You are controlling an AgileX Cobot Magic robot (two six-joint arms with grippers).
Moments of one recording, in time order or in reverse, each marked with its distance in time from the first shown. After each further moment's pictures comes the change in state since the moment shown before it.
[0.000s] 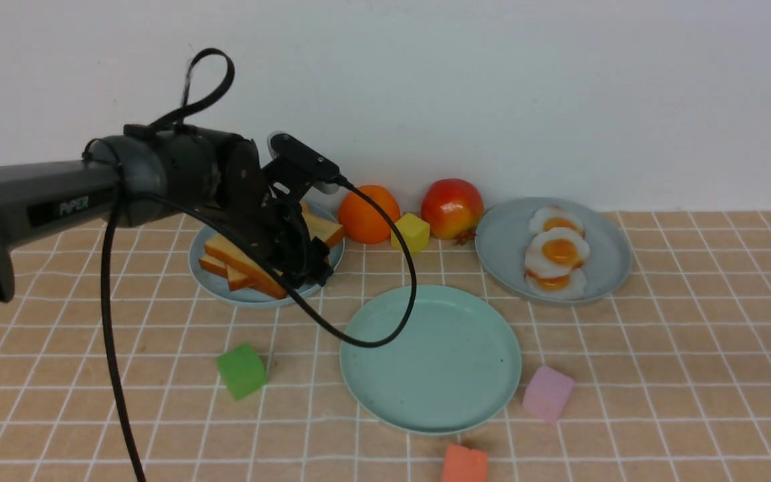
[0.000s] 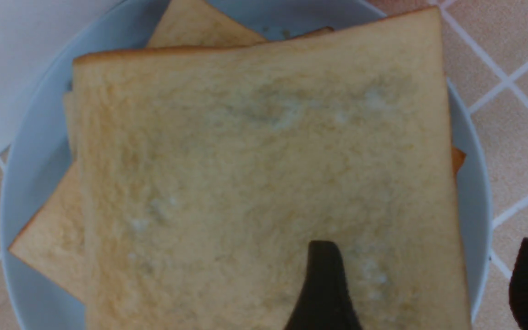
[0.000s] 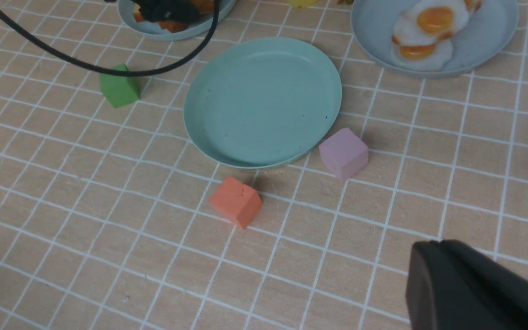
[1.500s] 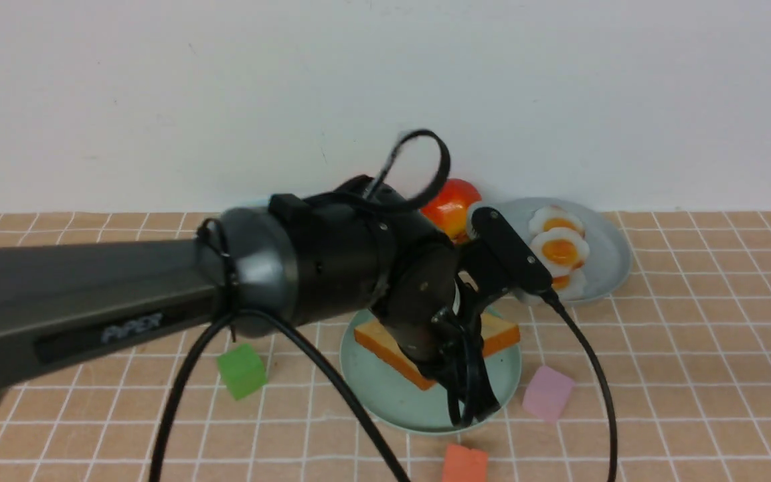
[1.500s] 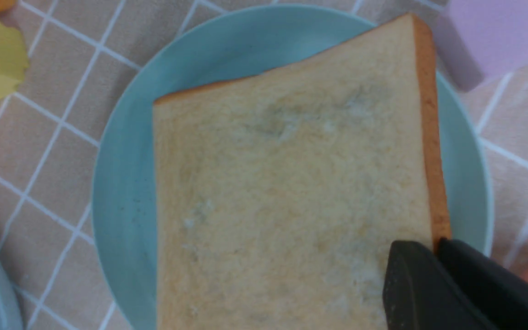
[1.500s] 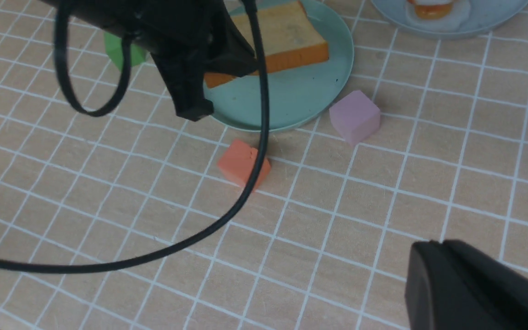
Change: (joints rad) right arm 0.000 0.000 0.000 0.001 0.075 0.000; left arm -0.485 -0.193 0.161 0.170 0.087 -0.188
